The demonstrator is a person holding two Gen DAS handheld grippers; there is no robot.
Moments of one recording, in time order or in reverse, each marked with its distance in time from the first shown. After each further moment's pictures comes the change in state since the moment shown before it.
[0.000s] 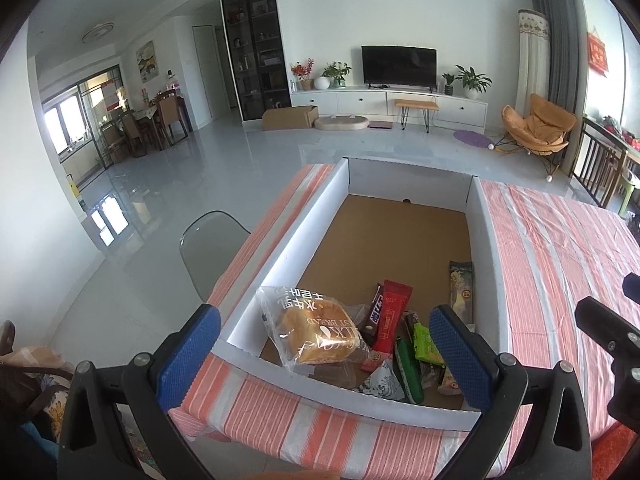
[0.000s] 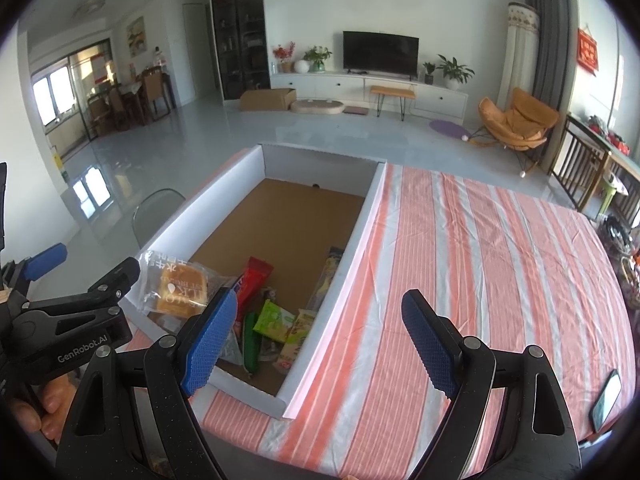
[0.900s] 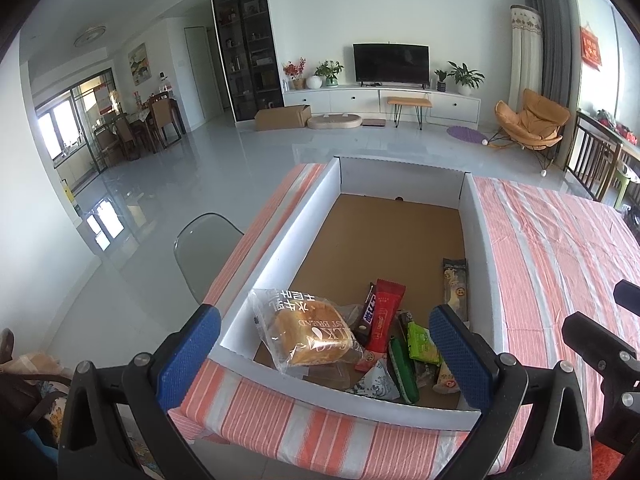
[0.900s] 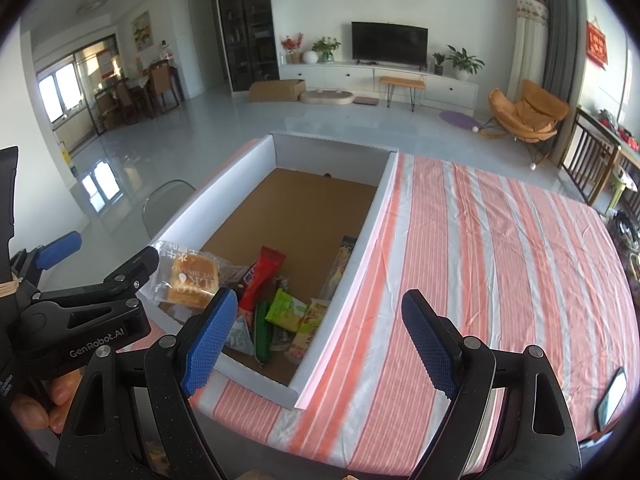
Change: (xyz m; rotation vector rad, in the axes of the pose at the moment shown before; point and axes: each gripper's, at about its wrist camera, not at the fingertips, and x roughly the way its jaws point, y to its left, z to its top) left arm 0.001 -0.005 0.003 0.020 0.006 -0.012; right arm -0.002 0.004 -0.001 0.000 0.028 0.029
